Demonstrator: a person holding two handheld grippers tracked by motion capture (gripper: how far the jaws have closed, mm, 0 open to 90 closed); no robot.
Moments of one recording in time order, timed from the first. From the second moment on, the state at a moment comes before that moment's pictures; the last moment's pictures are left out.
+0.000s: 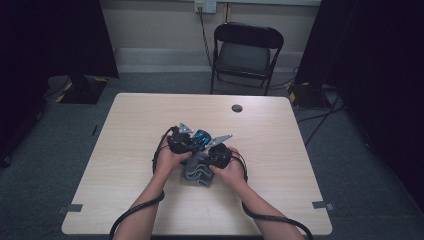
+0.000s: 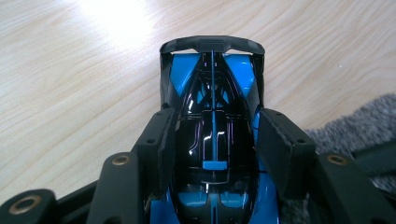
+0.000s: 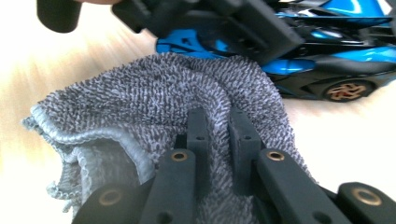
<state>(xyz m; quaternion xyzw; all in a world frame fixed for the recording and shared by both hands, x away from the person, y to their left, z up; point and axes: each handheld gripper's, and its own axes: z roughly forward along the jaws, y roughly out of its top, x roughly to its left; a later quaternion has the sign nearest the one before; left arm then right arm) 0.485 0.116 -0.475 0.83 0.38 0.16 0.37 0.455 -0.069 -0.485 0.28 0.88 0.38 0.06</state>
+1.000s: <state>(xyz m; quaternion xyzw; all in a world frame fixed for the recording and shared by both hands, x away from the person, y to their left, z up) 0.485 0.120 -0.475 0.83 0.38 0.15 0.37 0.493 -0.100 -0.483 0.35 0.86 0.37 0.08</state>
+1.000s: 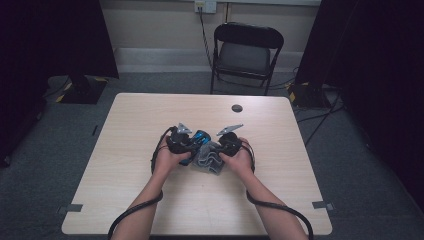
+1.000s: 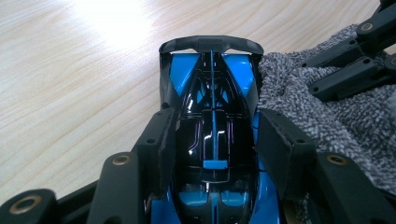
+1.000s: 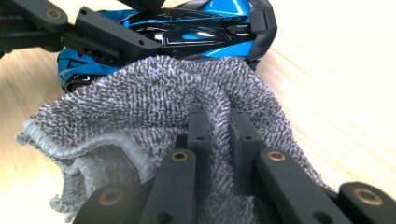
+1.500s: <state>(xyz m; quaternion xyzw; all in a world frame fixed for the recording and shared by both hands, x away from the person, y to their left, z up) 0.484 0.120 -0.475 0.83 0.38 0.15 0.37 0.497 -0.109 -0.478 0.37 0.85 0.35 0.10</state>
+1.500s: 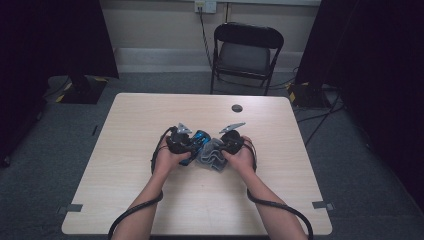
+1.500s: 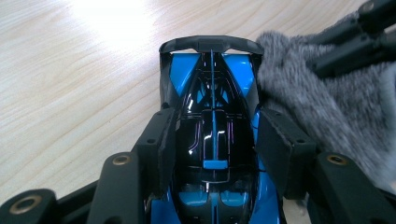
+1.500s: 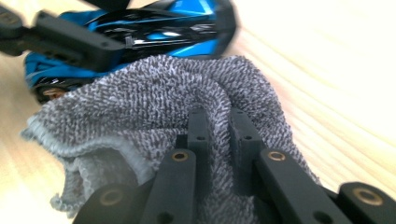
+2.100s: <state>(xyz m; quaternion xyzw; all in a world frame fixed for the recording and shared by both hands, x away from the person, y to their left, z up) 0.484 0.121 -0.475 0.83 0.38 0.15 0.38 0.487 -0.131 -0.460 0.36 0.84 0.38 0.11</state>
